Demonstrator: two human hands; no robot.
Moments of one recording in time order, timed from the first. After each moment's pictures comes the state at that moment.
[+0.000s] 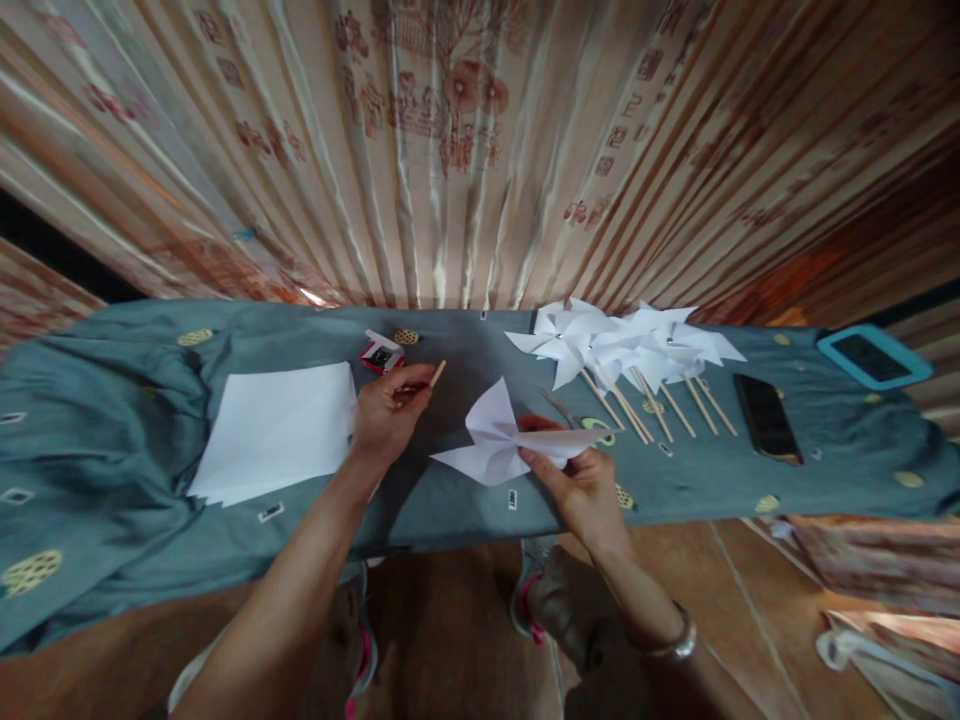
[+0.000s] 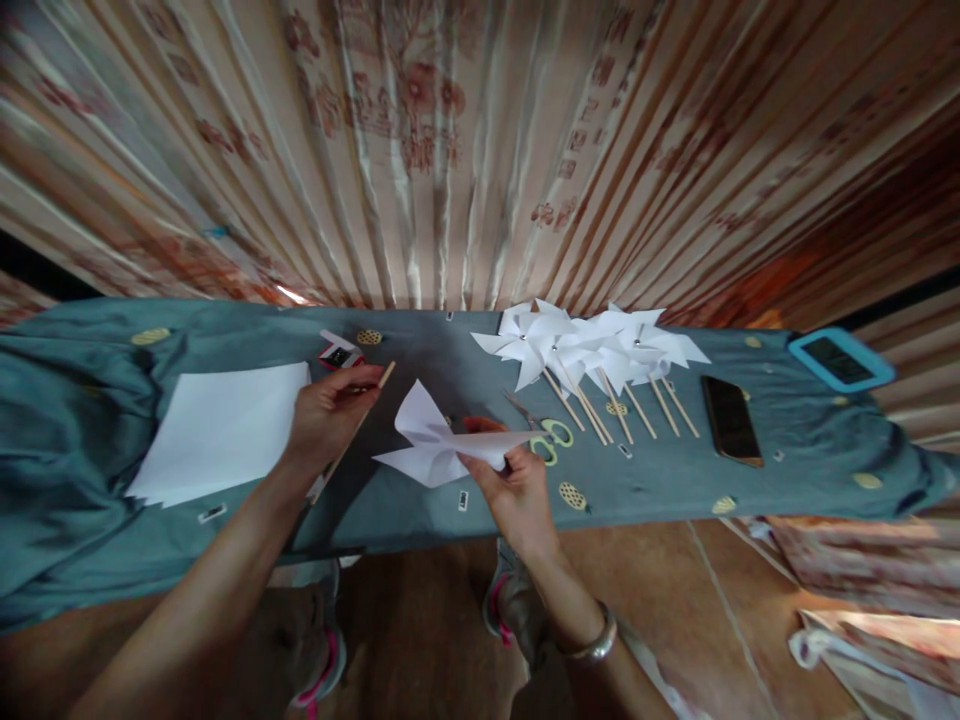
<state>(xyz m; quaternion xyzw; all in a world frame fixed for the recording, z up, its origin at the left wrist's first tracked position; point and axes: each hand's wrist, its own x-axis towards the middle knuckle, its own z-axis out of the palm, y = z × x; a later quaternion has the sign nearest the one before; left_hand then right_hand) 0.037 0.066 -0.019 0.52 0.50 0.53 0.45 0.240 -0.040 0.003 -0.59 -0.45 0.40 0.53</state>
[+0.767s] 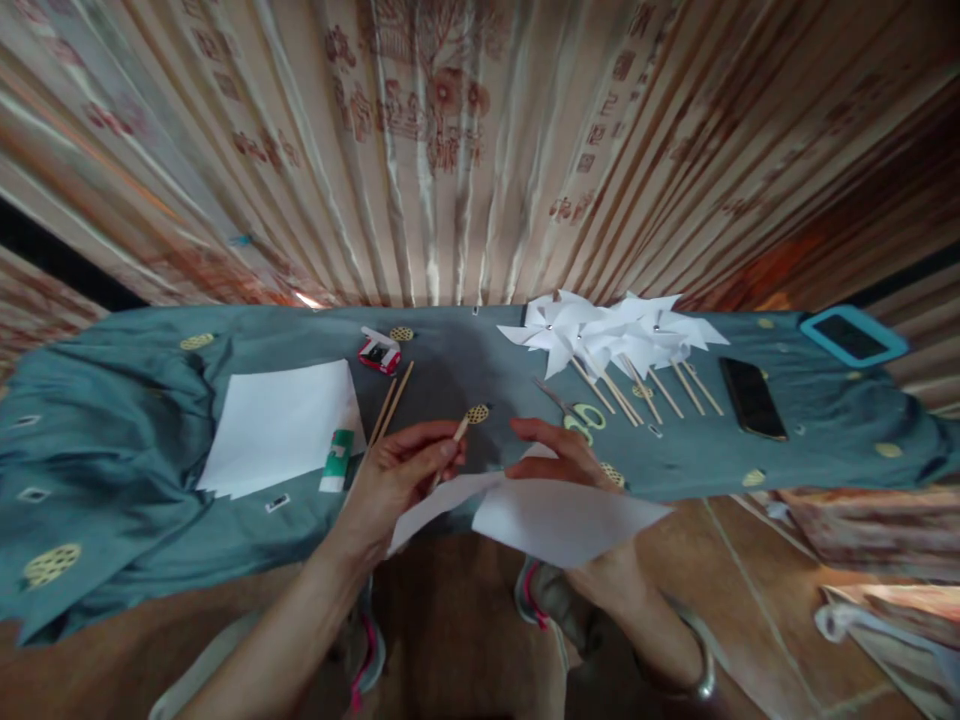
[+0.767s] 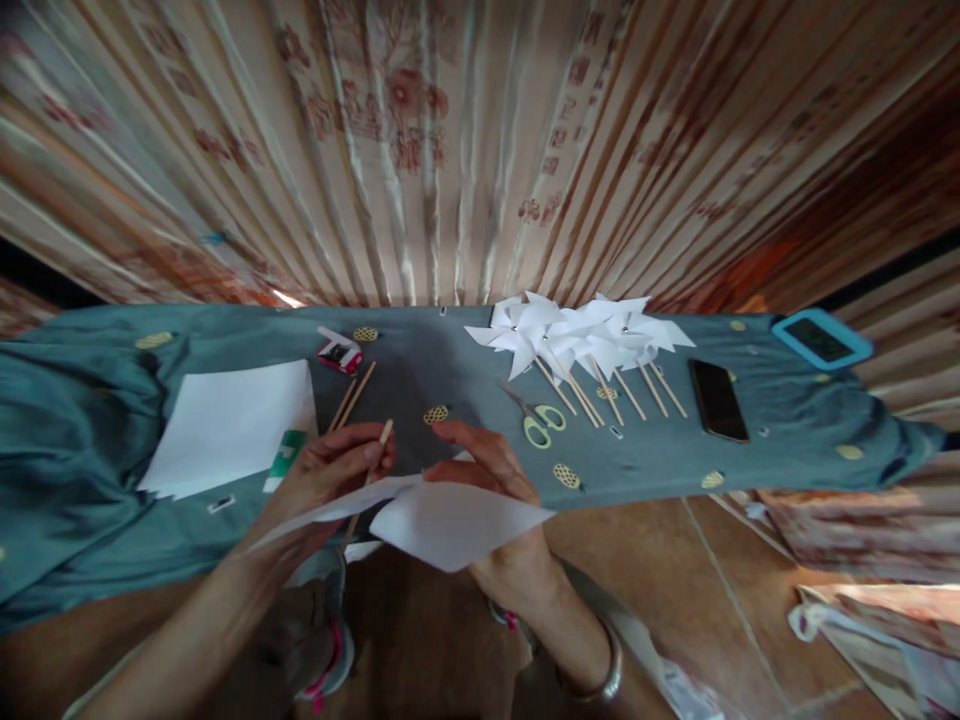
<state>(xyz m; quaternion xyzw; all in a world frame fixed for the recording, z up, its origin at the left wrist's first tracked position) 0.046 -0.015 0.031 0.27 0.41 0.44 0.75 0.229 -0.084 0.042 -0.50 -0.68 0.23 0.48</state>
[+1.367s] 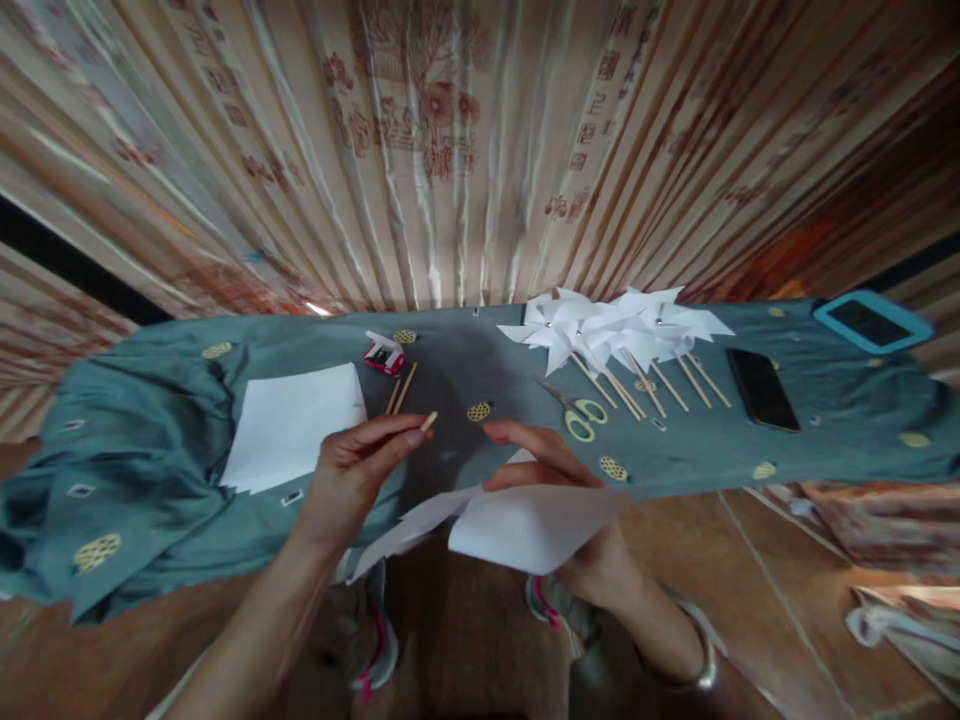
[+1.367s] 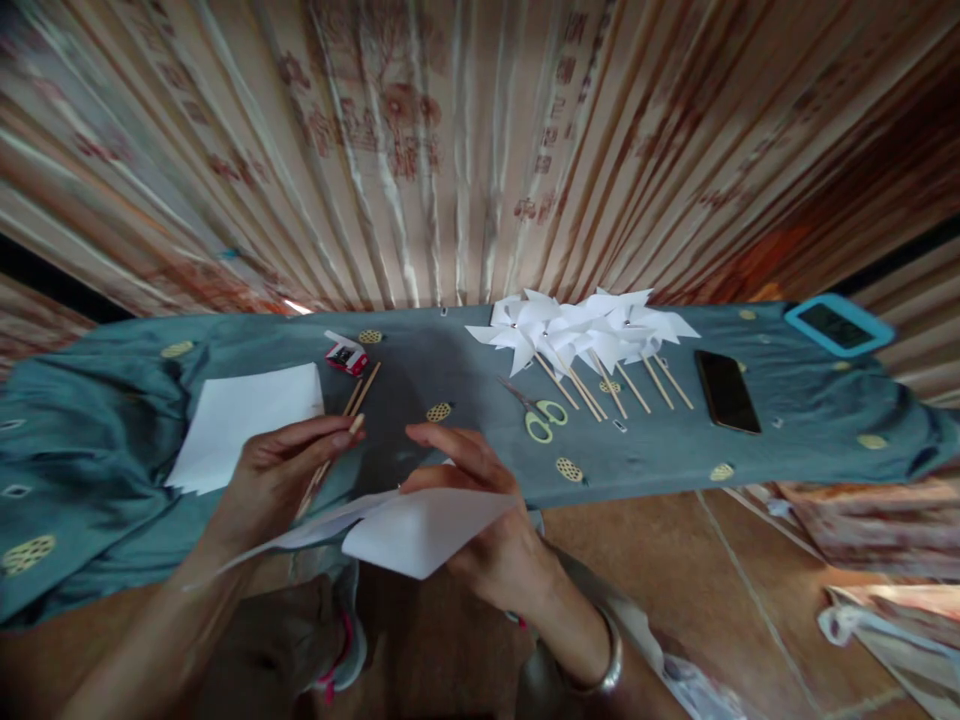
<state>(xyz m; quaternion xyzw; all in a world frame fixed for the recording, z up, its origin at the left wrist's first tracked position) 0.019 -0.019 0.044 0.41 0.50 0.47 0.60 0.226 -0.083 0.044 -0.42 -0.72 0.27 0.48</state>
